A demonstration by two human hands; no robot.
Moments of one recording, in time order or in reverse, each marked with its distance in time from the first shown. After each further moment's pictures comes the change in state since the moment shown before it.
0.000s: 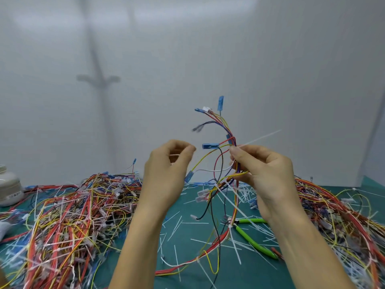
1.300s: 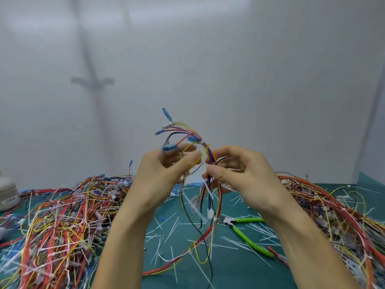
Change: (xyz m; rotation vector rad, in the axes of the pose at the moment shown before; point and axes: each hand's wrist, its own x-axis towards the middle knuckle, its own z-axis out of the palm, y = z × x) left_hand -0.007 0.009 -0.010 -0.163 -0.243 -0.074; right_hand -0.004 -0.007 -0.005 -0.330 -0.445 -0.068
